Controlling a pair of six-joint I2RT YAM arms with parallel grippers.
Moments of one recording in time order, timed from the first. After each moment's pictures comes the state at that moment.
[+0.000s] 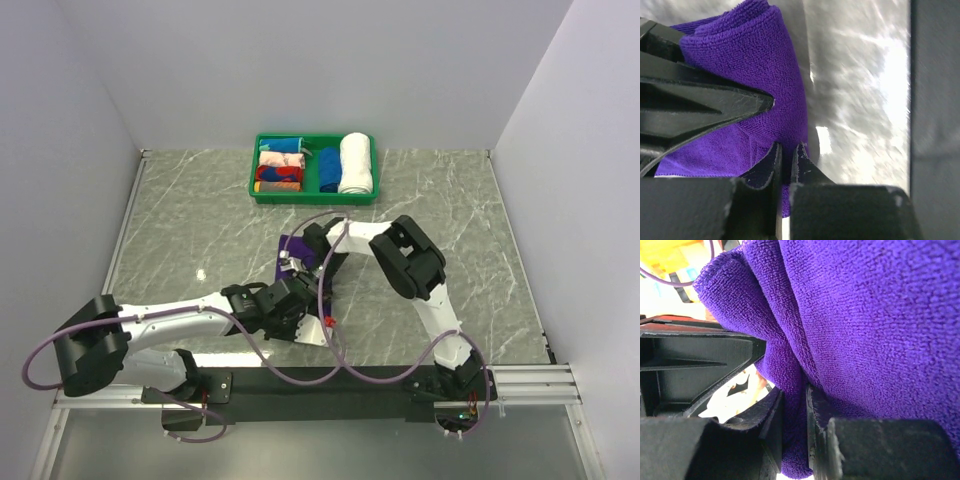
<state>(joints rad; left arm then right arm) -1.07 1.29 0.67 -0.43 0.13 0.71 0.72 2.27 1.50 -0.99 -1.02 -0.16</state>
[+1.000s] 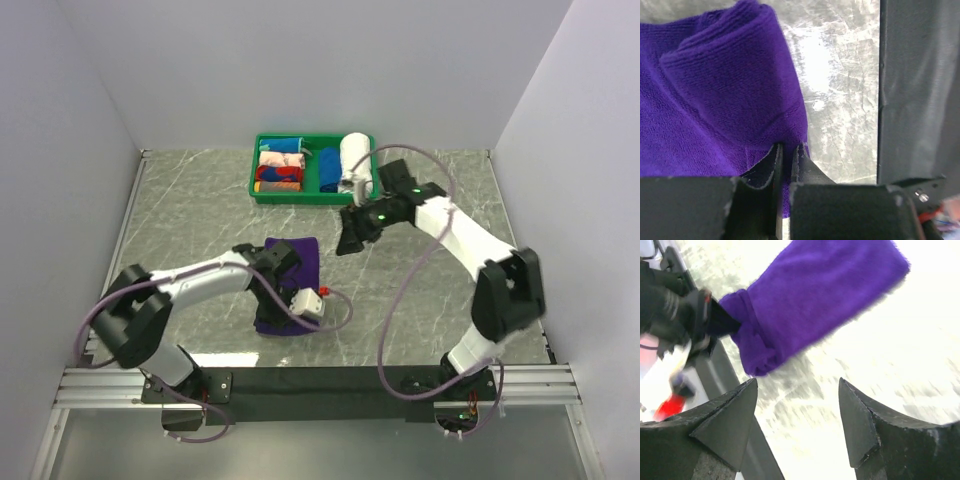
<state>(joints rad) -0.82 1.49 0.88 -0.80 0.42 0.86 0.43 1.69 1.35 -0.71 -0.76 -0.15</state>
